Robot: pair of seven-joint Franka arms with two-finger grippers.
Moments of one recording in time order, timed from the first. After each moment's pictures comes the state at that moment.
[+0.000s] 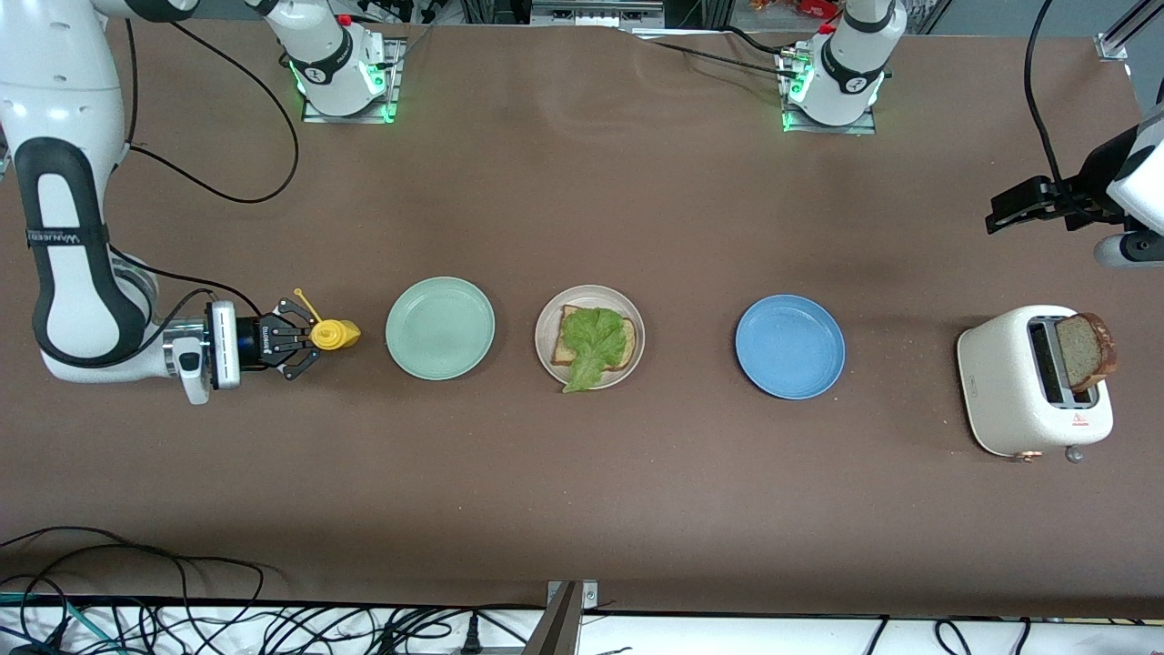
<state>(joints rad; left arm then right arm) 0.03 0.09 -0.02 -1.47 -0.02 1.42 -0.07 -0.09 0.67 -0.05 -1.61 0.96 1.61 -1.92</state>
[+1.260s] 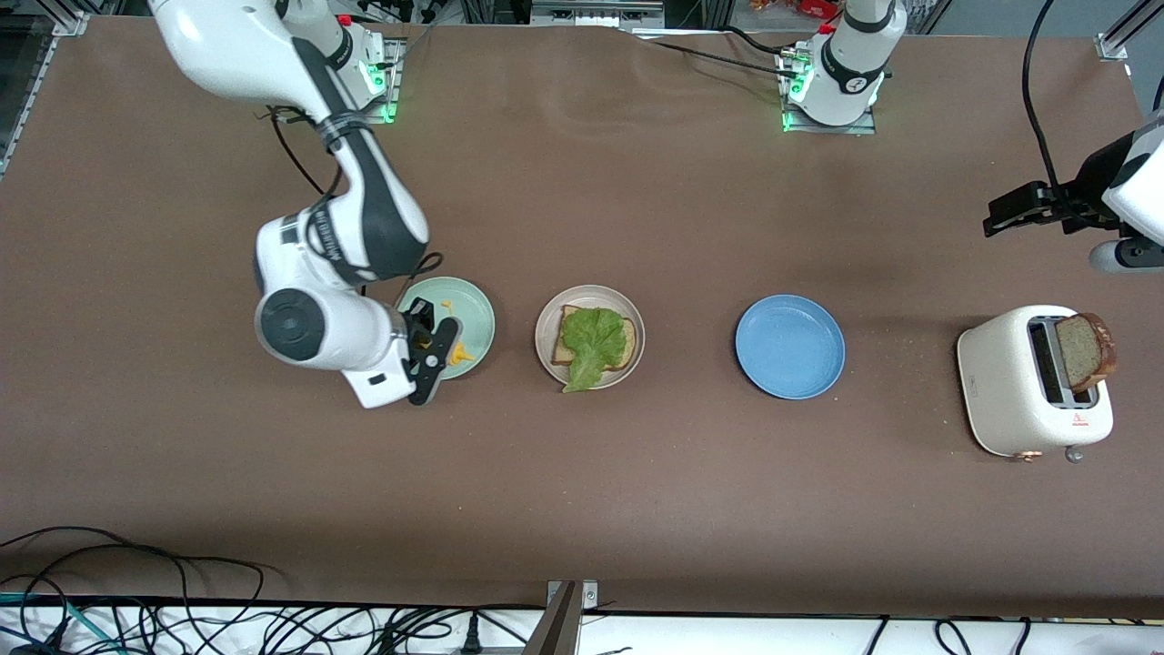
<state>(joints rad) 0.03 0.10 -0.02 -1.47 -0.02 1.42 -0.07 0.45 0.65 -0.04 -1.35 0.09 1.82 -0.77</state>
